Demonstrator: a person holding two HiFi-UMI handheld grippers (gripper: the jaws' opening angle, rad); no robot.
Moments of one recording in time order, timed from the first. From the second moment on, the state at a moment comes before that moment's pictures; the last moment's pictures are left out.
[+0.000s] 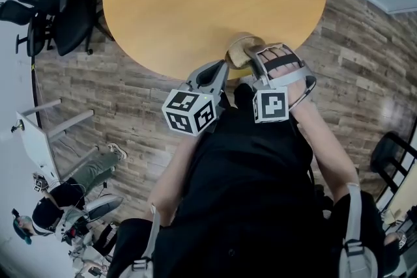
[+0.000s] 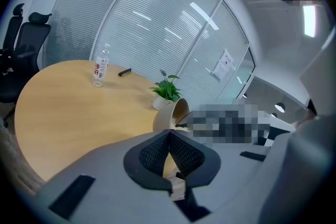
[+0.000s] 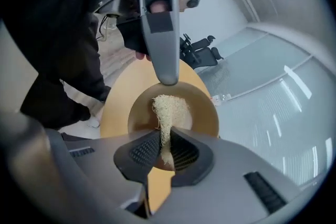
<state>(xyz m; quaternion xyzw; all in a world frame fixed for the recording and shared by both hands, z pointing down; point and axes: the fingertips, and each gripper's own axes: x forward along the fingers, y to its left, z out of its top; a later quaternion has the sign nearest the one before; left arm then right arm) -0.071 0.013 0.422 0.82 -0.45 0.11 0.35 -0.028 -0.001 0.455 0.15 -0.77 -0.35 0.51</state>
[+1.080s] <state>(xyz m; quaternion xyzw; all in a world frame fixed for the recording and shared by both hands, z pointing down) -0.067 0.001 0.420 0.82 -0.44 0.10 0.35 -0.038 0.000 0.451 0.16 -0.91 0.01 0.38</state>
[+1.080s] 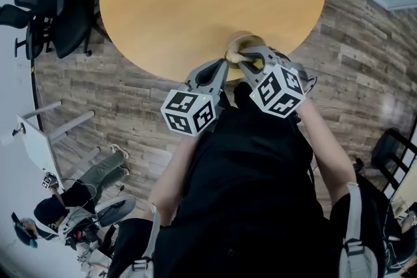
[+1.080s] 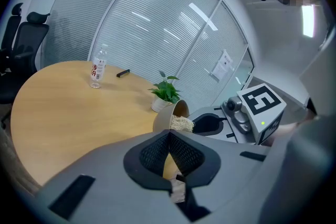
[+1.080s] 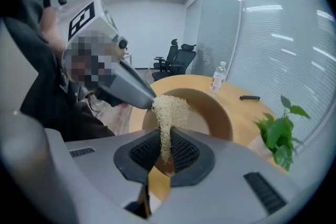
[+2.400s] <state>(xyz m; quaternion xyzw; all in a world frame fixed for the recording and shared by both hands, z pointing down) -0.084 -0.009 0.401 0.82 -0.49 0.09 0.27 -0.032 -0.023 0.441 0.18 -0.60 0.77 -0.14</state>
